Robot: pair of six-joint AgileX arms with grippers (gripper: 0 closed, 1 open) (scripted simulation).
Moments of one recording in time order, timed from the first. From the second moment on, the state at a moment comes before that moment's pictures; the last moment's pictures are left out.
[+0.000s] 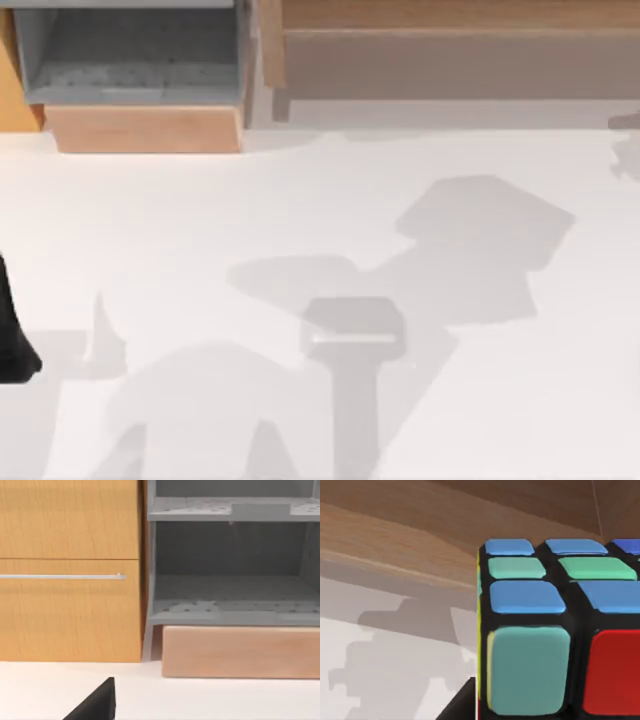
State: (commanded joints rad) left arm 0.00 0.00 0.00 0.00 0.00 0.00; right arm -0.24 1.42 1.39 -0.56 -0.03 -0.43
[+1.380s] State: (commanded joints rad) left arm 0.00 0.00 0.00 0.00 0.00 0.00; right arm -0.44 1.41 0.90 -1.06 -0.01 -0.44
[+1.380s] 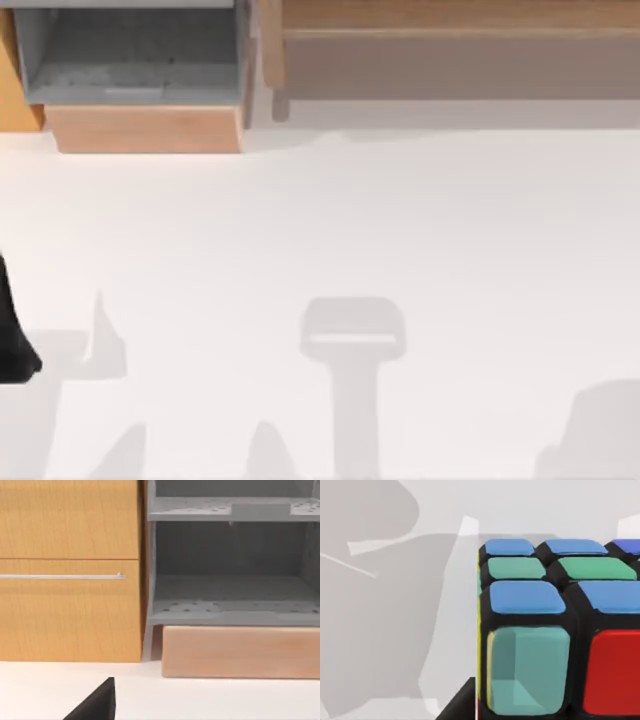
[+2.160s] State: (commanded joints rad) left arm 0.00 0.00 0.00 0.00 0.00 0.00; right arm -0.41 1.38 0.88 -1.01 -0.12 -0.38
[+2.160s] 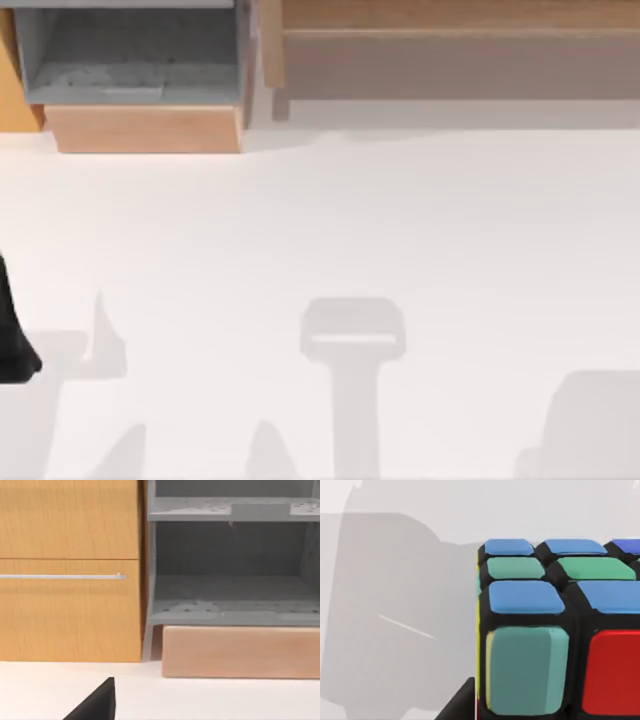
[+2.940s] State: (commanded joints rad) left arm 0.00 0.00 0.00 0.00 0.00 0.00; right arm -0.45 1.43 0.84 -0.98 0.00 -0.44
